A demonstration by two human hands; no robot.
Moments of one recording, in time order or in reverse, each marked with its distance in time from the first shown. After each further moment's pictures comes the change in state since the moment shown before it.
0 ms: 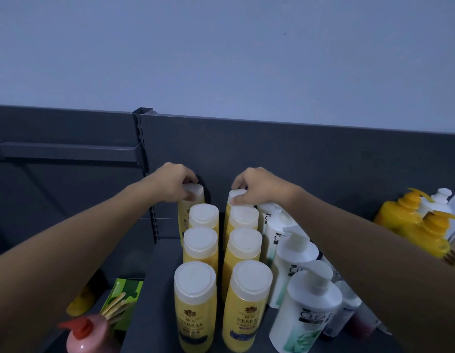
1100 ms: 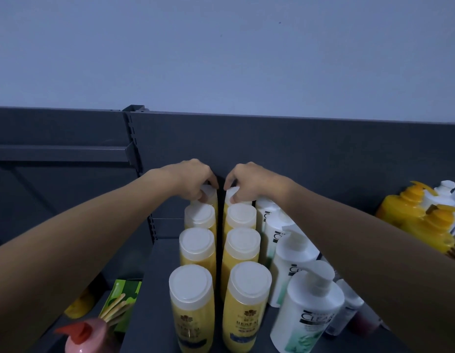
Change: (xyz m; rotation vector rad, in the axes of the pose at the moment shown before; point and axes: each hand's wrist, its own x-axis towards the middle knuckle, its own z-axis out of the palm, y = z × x) left_hand 0.028 0.044 -0.005 0.290 -0.176 0.247; right_hand 0.024 0.002 0.007 -0.061 -0.053 -0.019
